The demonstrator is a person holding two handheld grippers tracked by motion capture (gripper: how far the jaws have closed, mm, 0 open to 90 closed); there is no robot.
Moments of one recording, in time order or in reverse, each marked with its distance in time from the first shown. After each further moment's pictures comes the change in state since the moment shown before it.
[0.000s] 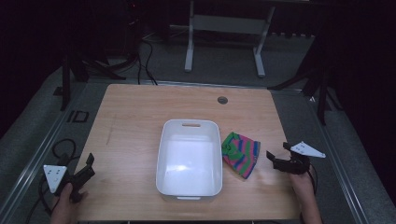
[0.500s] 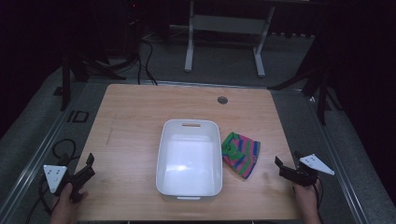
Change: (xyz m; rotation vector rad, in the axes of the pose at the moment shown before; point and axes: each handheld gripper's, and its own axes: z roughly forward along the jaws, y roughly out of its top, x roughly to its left) left arm 0.000 0.000 0.000 0.000 -0.001 -0.001; right arm 0.003 -0.030 -0.028 -0.077 -0.164 0.056
